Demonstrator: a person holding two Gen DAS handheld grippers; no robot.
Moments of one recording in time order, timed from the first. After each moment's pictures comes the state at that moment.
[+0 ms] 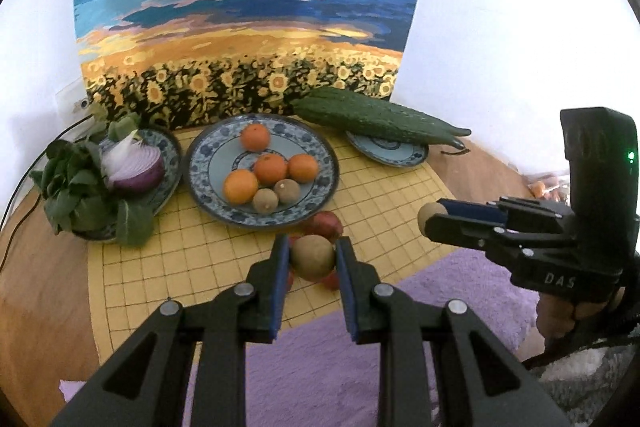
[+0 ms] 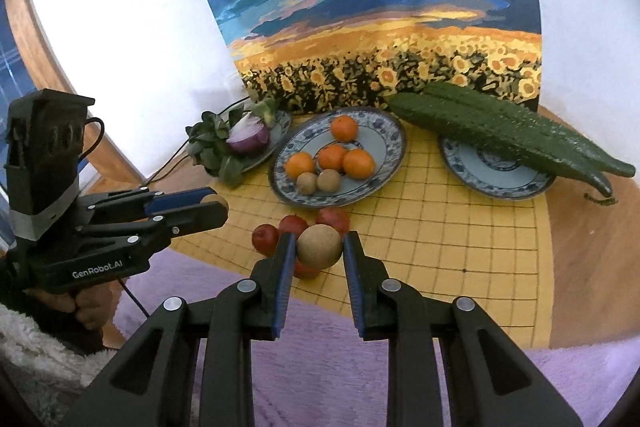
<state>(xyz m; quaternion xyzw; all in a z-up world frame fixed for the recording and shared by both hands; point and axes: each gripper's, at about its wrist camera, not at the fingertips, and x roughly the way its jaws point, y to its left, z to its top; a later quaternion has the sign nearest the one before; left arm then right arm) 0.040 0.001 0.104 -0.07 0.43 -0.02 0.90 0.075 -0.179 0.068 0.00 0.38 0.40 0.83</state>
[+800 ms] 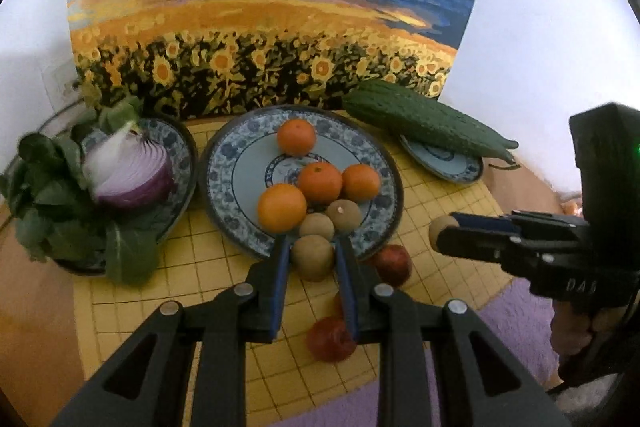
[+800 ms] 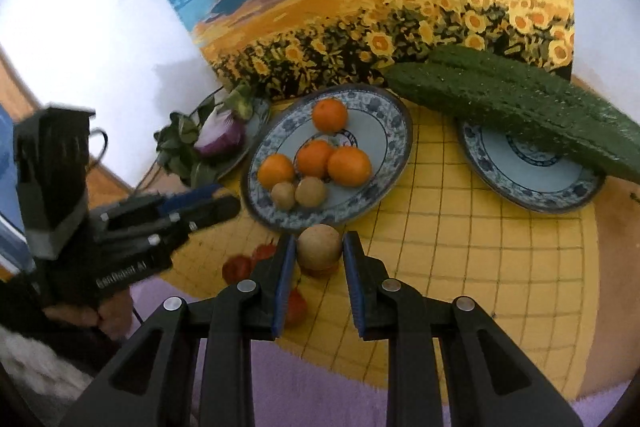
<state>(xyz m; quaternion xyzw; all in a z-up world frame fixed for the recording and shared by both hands) 0.099 0.043 0.058 -0.10 0.45 0.00 0.89 0.138 -0.142 0.034 0.03 0.44 0.40 0.80</state>
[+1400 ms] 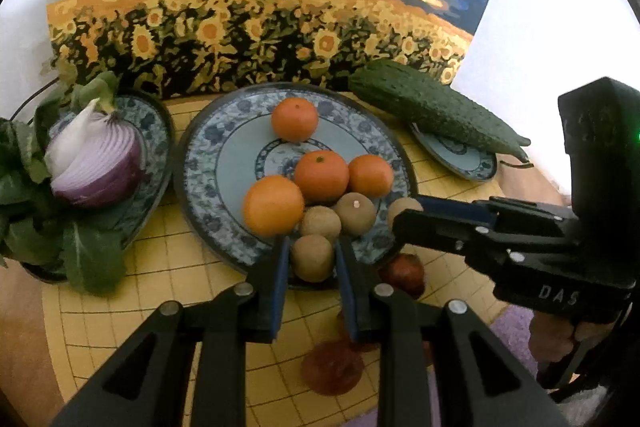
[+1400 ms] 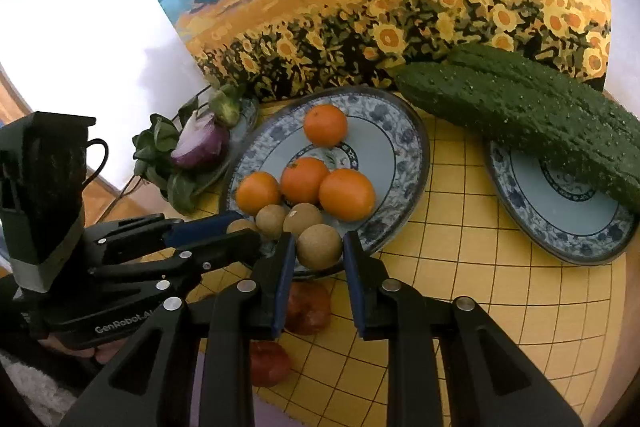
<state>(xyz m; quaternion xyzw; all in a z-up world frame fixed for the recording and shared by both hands) 0.122 0.041 0.034 -0.11 0.47 -0.01 0.87 0.161 -0.112 0.019 0.01 0.44 0.40 0.81</state>
